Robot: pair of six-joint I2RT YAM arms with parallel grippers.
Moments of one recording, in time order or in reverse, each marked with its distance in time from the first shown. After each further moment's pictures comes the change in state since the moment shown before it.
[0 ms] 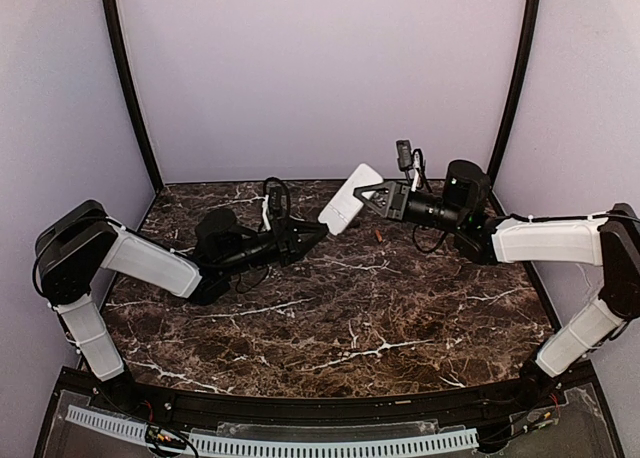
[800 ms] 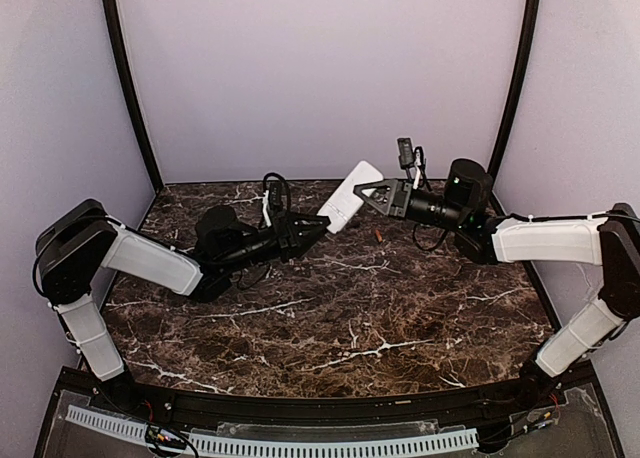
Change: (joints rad) left arm 0.000 0.003 0.016 0.006 0.003 0.016; right arm -0.006 0.002 0.000 0.041 -0.045 0.053
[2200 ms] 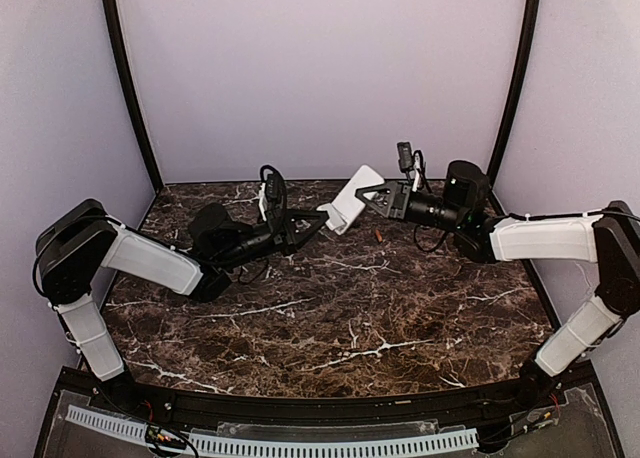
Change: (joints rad) left arm 0.000 0.000 0.009 0.131 0.060 -0.023; right arm -0.027 0.020 0.000 -0.029 0.011 -0.019
